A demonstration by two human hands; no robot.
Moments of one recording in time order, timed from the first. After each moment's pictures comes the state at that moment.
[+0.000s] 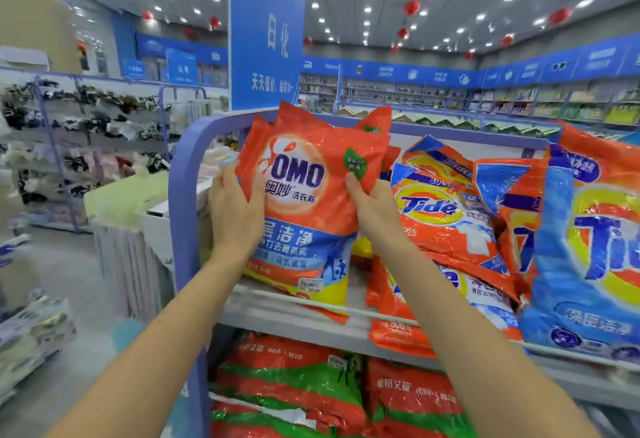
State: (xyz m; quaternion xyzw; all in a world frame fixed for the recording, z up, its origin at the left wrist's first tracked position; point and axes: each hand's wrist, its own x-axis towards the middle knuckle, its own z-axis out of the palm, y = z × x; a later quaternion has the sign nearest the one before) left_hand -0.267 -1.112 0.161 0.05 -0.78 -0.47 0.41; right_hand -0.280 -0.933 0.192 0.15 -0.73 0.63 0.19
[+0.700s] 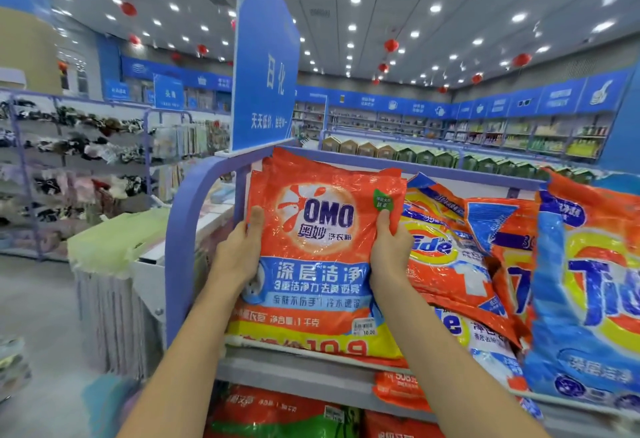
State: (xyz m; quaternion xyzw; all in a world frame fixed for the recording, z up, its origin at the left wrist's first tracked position) left_hand -0.298 -1.130 0.156 0.06 -0.78 -0.59 0.17; right_hand -0.306 -0.932 0.186 -0.03 -0.62 0.74 0.27
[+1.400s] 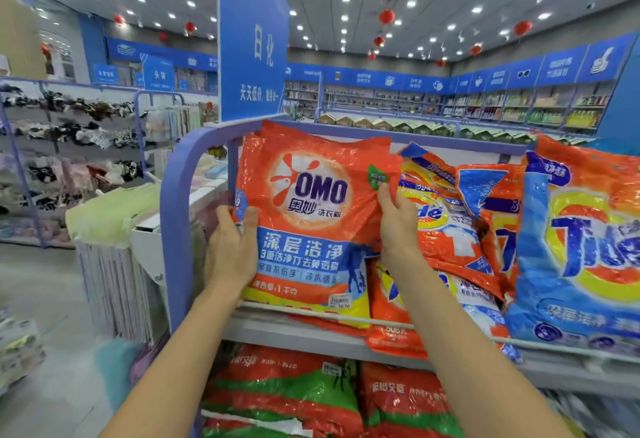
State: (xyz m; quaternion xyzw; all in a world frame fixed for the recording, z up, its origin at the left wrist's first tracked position) left_hand -0.265 -1.114 0.133 0.07 -0.81 -0.49 0.31; right_hand -0.291 -0.907 0.184 0.03 -0.64 0.73 0.22
